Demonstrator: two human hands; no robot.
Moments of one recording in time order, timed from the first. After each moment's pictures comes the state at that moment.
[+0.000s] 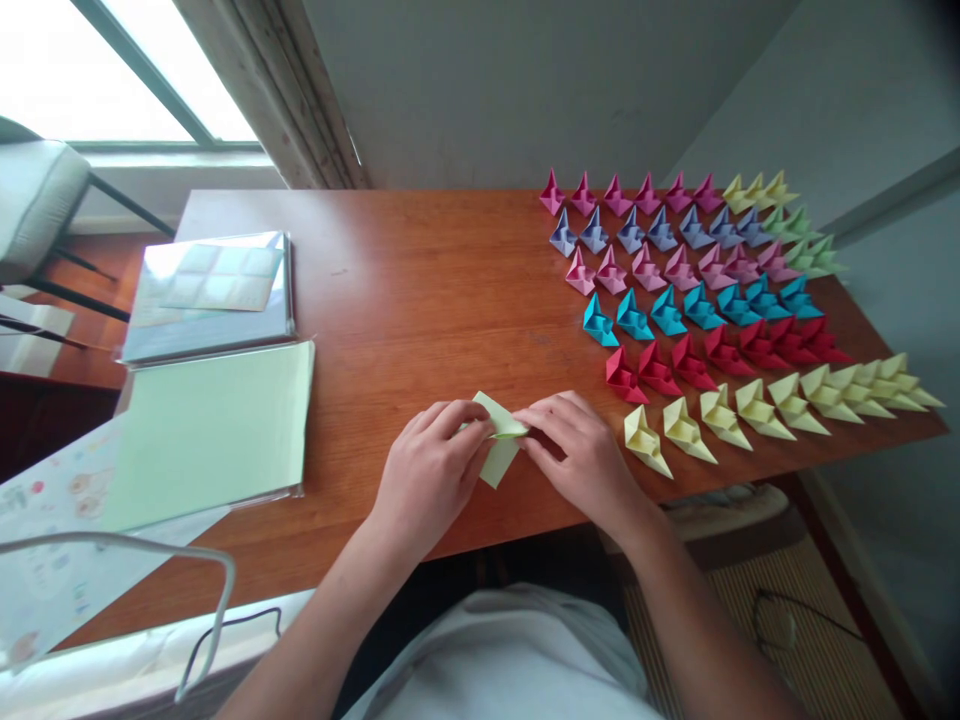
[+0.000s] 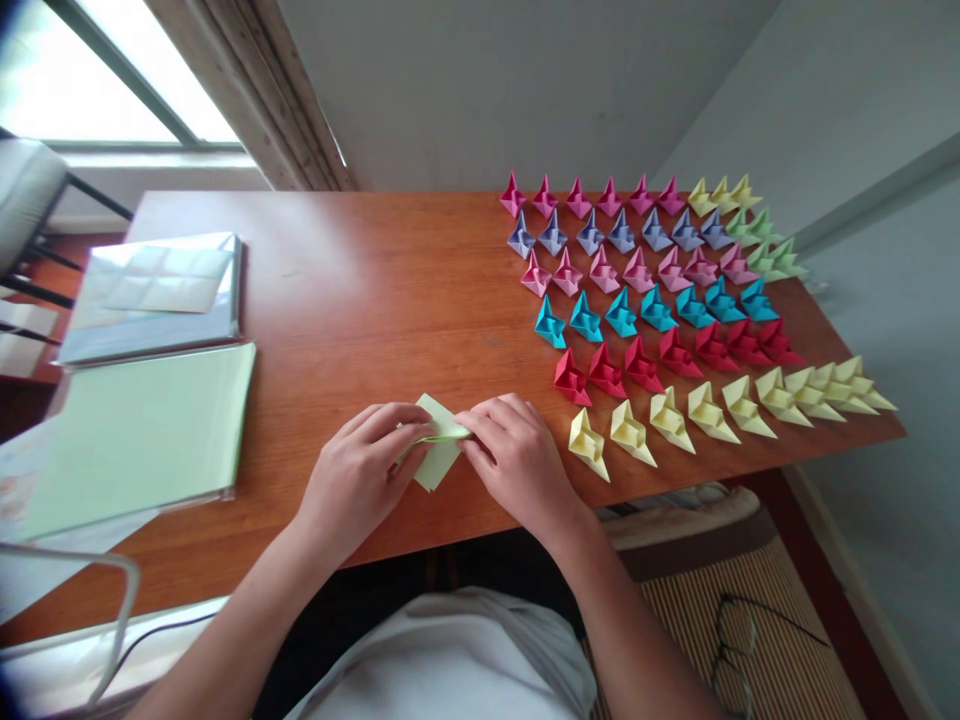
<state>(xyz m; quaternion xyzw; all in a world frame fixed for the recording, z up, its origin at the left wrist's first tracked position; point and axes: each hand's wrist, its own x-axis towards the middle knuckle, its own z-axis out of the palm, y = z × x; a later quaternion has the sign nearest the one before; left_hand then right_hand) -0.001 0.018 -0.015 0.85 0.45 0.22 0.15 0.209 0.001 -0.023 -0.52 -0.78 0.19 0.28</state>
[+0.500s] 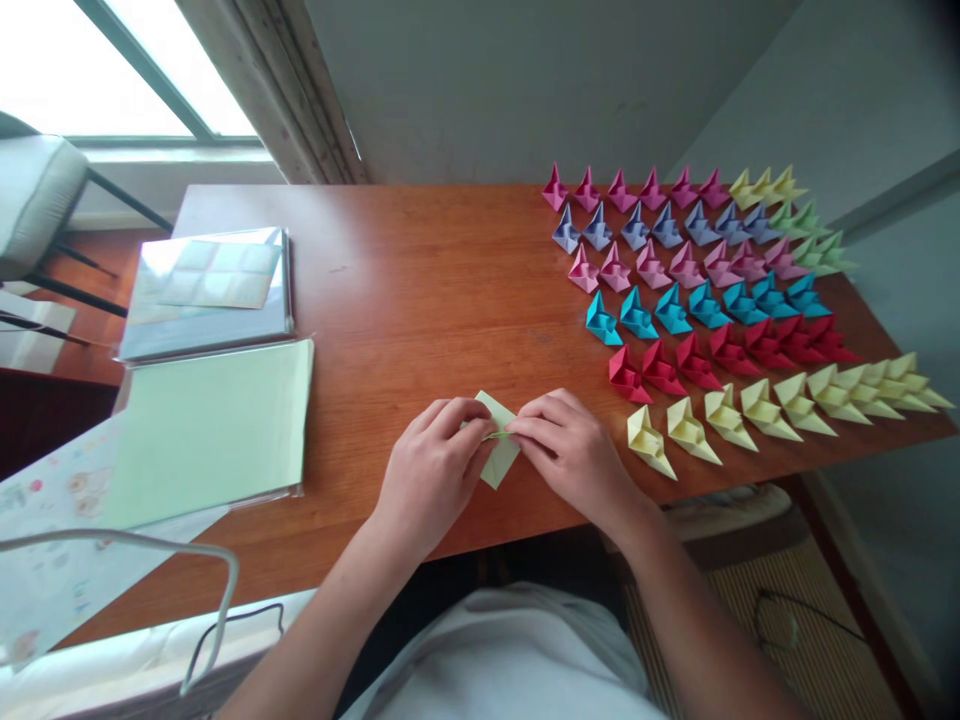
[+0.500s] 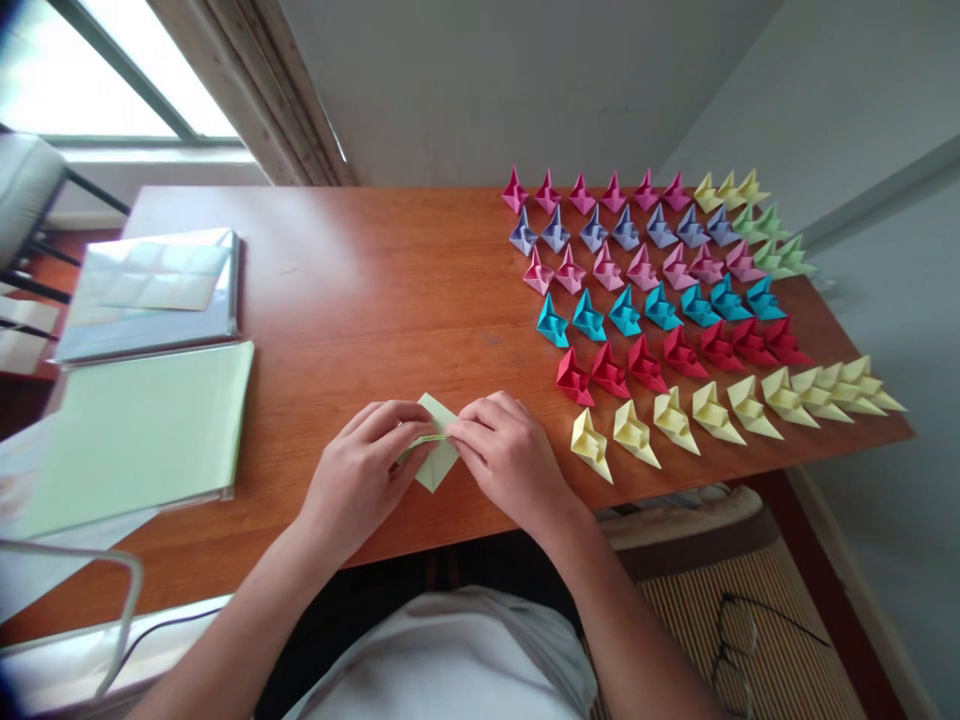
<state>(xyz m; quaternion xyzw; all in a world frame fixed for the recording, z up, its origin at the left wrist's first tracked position) 0.001 0.019 -0.019 0.84 0.45 0.24 0.17 0.203 0.006 -0.023 -0.49 -0.79 0.20 0.30</state>
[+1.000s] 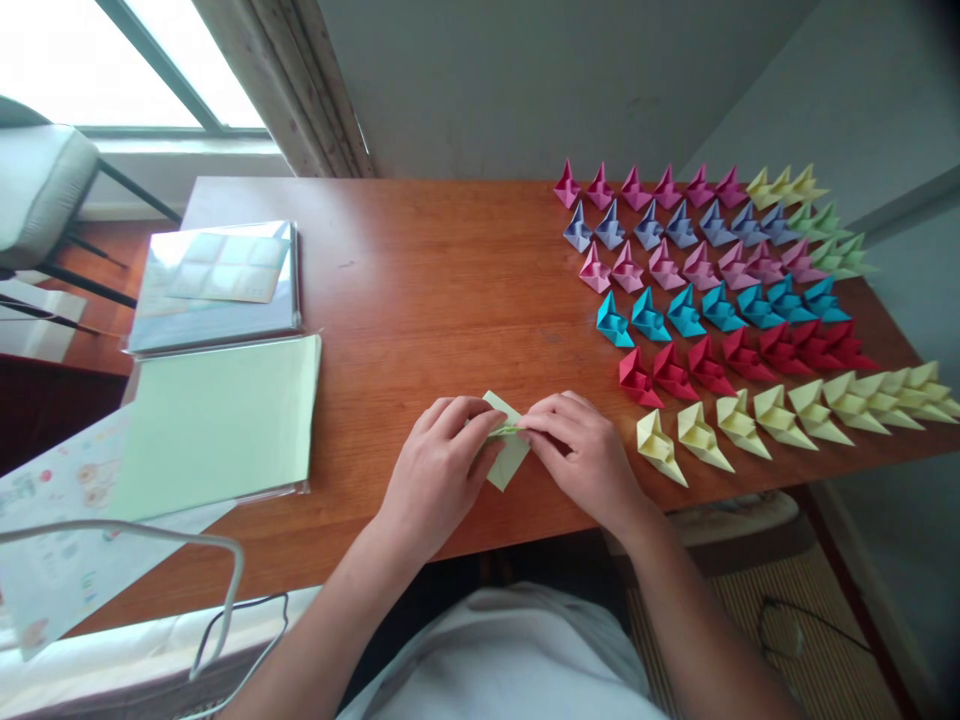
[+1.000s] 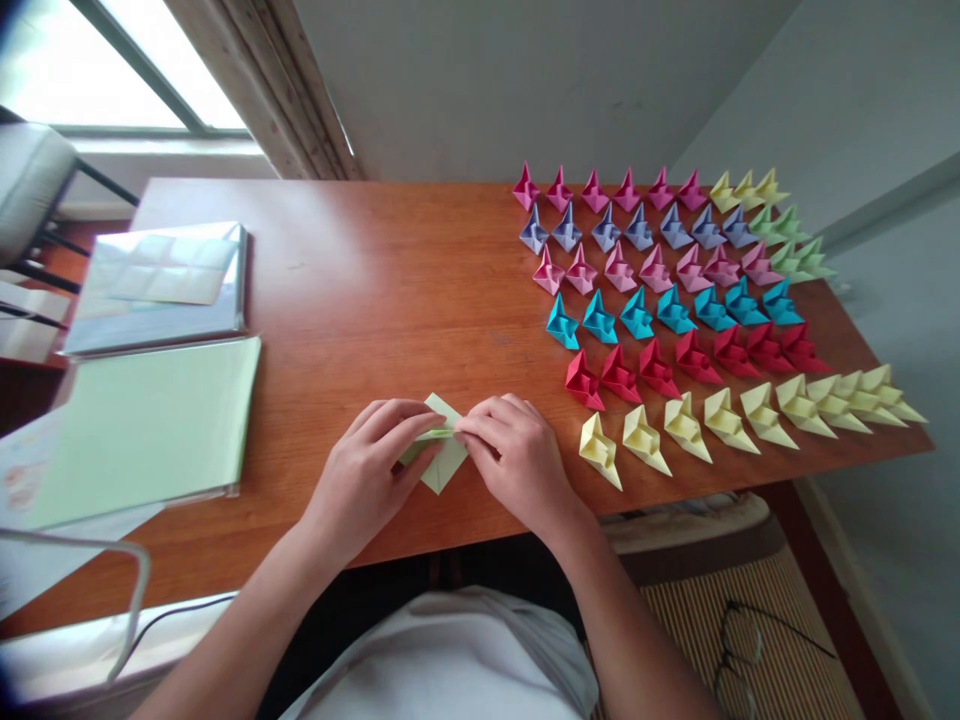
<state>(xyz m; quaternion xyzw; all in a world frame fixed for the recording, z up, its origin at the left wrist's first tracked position) 0.000 0.017 -0.019 0.83 0.46 0.25 0.20 0.201 0.008 -0.025 -0.51 -0.76 0.24 0.33</state>
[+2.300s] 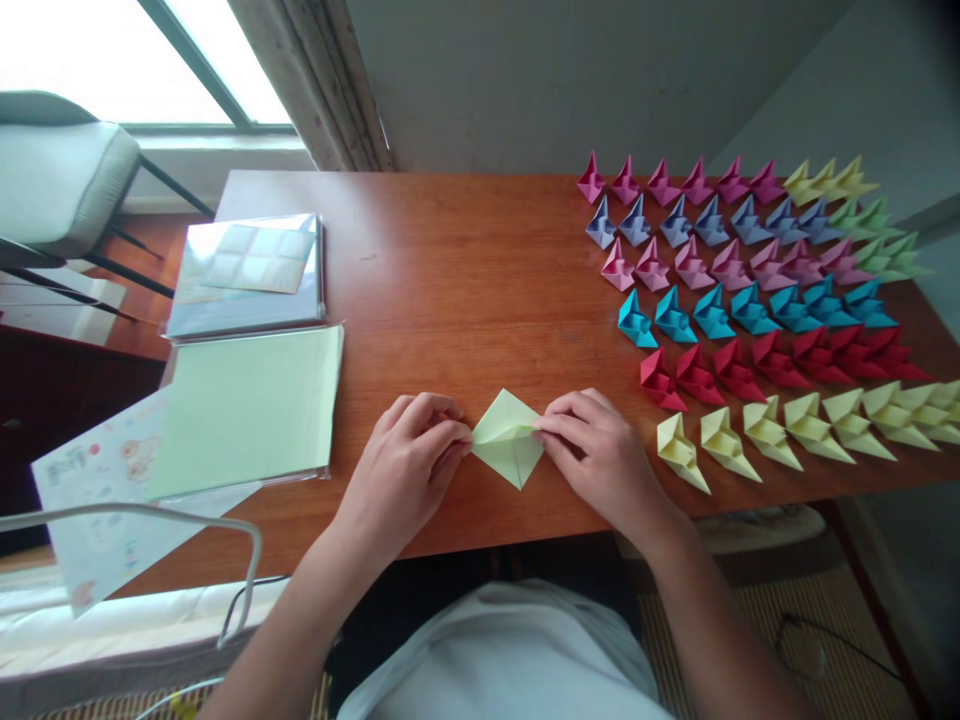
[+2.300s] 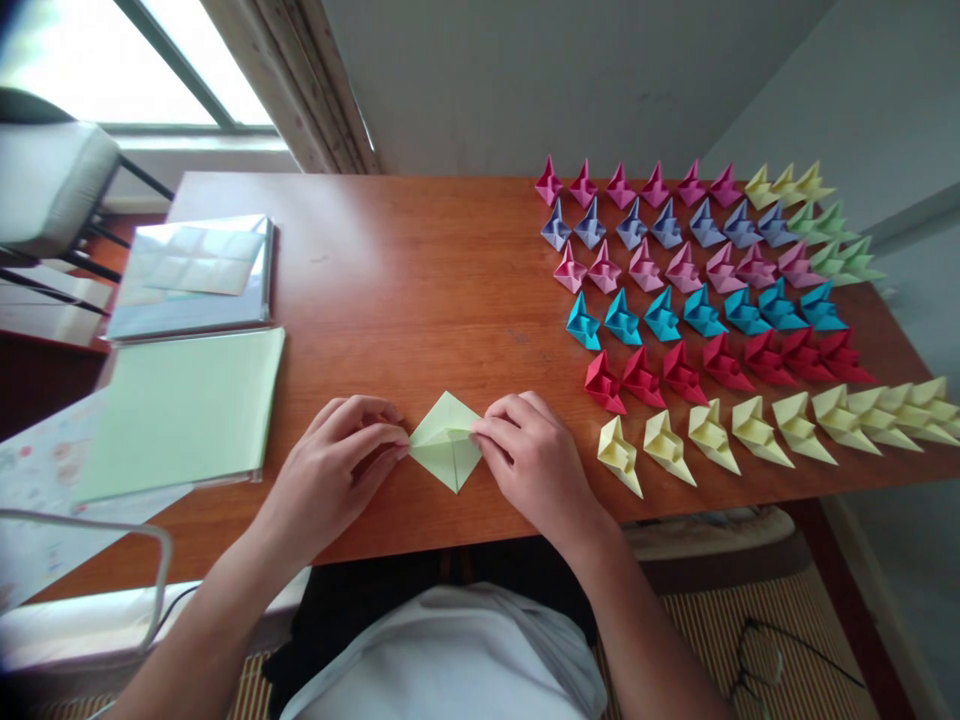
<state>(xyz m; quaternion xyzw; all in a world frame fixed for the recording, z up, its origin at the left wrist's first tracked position) -0.042 0.012 -0.007 0.82 0.49 0.21 0.21 0.202 0.007 -0.023 -0.50 -0.78 0.22 0.30</state>
